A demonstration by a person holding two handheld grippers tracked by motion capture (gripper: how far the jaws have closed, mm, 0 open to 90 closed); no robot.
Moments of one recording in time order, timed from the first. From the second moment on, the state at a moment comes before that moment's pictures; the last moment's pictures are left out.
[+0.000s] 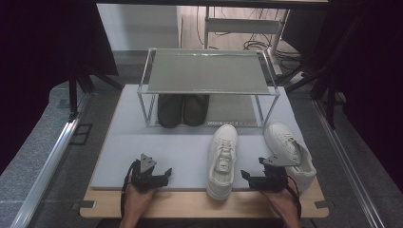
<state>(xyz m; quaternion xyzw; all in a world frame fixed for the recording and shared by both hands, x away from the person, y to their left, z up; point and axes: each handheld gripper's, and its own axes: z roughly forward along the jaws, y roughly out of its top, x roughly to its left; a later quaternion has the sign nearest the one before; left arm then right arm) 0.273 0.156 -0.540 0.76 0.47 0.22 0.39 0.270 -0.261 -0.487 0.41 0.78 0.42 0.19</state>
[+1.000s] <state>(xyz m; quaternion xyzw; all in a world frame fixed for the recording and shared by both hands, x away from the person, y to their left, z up) 0.273 0.155 -0.540 0.76 0.47 0.22 0.38 0.261 -0.242 -0.442 0.38 0.79 0.45 0.15</state>
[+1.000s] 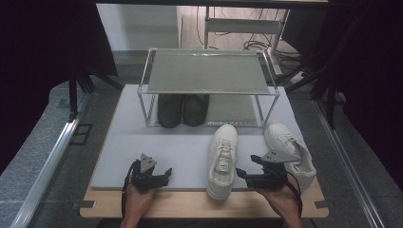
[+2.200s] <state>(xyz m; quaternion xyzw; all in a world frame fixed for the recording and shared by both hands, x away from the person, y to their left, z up) 0.273 0.155 -0.540 0.76 0.47 0.22 0.38 0.288 -0.210 -0.463 0.43 0.80 0.41 0.10</state>
